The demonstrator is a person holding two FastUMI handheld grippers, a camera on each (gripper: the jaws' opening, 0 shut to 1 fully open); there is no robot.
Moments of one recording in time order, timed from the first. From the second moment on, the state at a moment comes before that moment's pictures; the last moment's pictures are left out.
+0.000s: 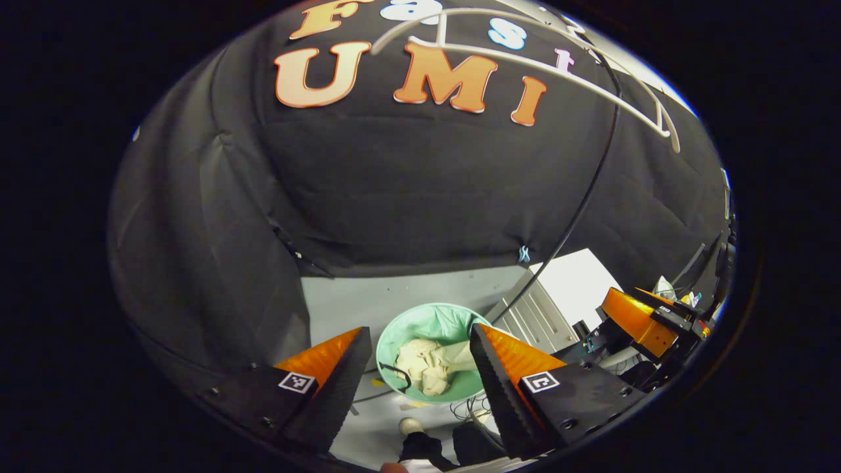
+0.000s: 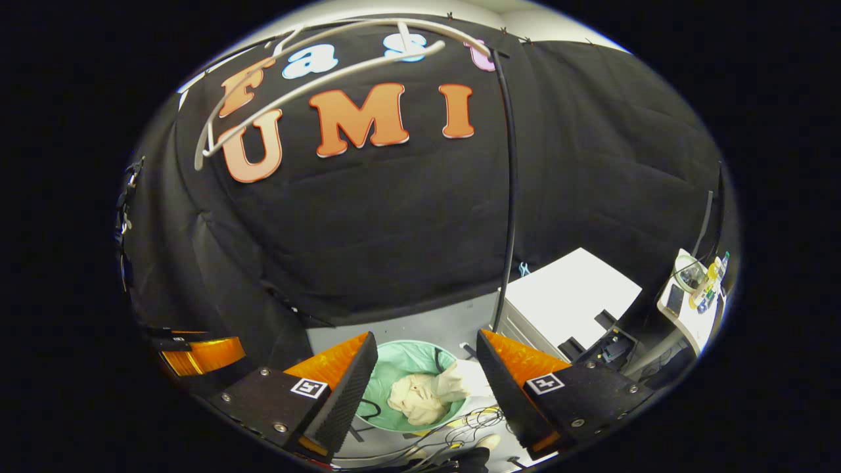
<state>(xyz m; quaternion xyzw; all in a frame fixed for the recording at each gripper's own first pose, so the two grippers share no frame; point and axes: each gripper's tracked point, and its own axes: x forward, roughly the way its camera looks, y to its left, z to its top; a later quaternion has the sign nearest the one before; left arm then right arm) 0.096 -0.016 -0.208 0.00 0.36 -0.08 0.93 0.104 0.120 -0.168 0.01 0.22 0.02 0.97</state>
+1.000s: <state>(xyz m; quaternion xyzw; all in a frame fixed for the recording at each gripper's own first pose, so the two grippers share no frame) 0.106 0.017 -0.001 0.01 0.08 -0.04 1.00 0.064 0.143 0.040 -0.03 -0.01 0.05 1.00</state>
